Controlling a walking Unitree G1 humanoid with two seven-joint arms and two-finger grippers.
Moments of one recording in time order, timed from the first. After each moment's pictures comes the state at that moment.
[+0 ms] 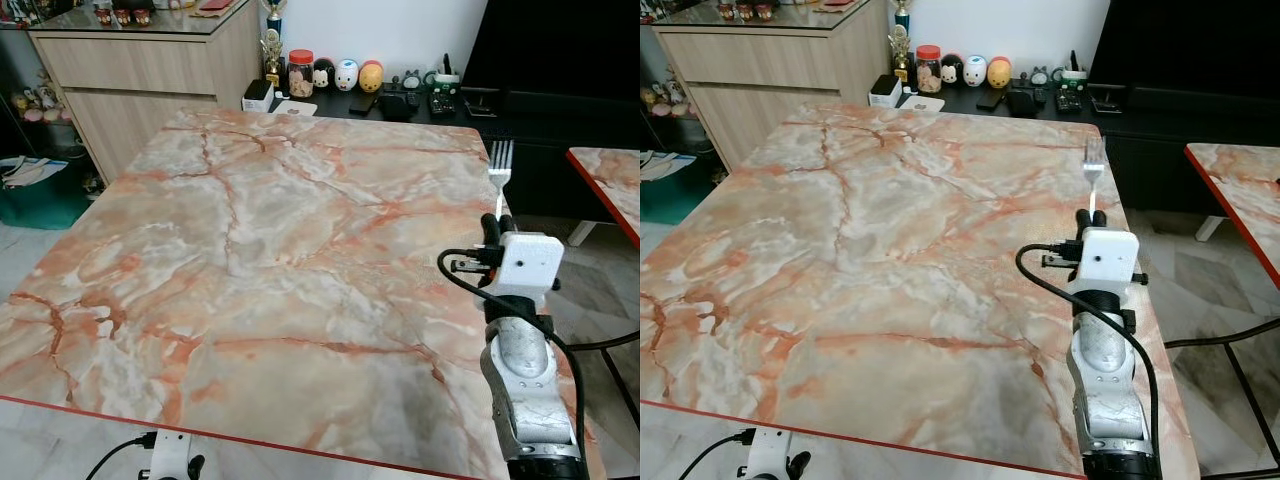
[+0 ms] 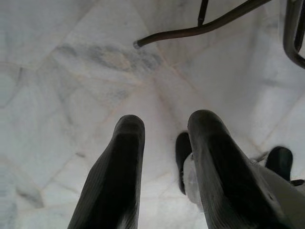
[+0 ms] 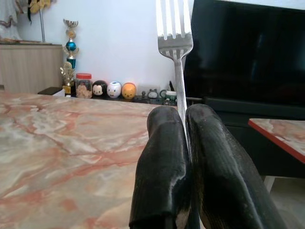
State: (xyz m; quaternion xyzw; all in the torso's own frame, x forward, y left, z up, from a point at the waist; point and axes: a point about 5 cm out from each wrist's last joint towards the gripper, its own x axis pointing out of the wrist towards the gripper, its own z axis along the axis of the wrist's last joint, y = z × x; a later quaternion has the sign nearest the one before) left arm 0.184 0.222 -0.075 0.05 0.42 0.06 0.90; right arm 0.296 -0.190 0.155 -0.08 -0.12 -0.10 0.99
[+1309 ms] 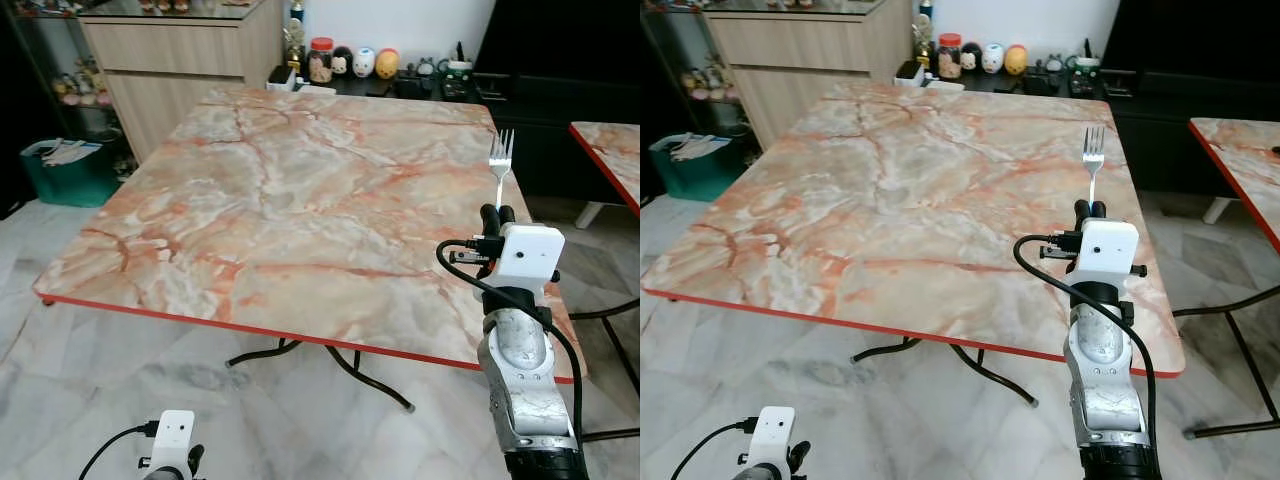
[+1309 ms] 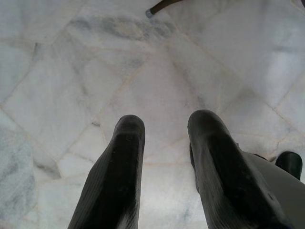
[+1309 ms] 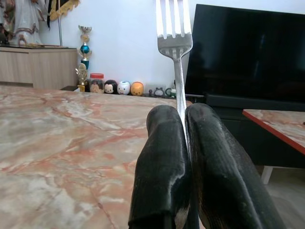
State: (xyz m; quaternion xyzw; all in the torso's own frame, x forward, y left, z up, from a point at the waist) left arm 0.197 0.218 -0.069 0.06 0.40 0.04 0.91; right arm 0.301 -0.187 0.161 -0.07 -0.12 -0.10 0.98
